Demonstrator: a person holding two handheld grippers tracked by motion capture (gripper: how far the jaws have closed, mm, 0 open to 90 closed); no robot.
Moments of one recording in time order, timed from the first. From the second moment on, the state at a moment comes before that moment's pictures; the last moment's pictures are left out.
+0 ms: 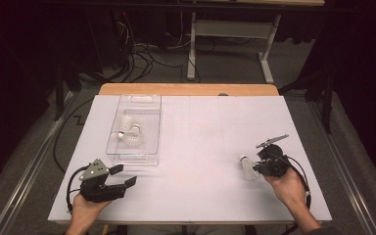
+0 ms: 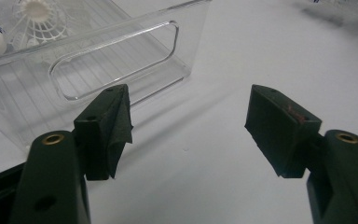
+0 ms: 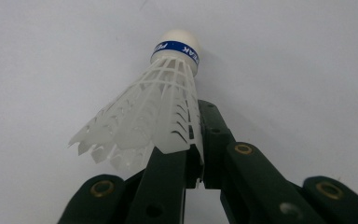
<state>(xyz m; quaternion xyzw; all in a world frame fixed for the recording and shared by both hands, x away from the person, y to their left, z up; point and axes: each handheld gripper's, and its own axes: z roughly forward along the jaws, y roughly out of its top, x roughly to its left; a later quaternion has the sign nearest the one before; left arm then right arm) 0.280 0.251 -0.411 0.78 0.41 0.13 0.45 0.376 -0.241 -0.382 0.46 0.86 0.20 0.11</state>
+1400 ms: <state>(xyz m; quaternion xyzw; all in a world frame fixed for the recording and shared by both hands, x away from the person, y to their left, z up) 0.281 0.249 -0.411 0.78 0.41 0.13 0.45 0.357 -0.199 -0.362 0.37 0.89 0.24 0.11</state>
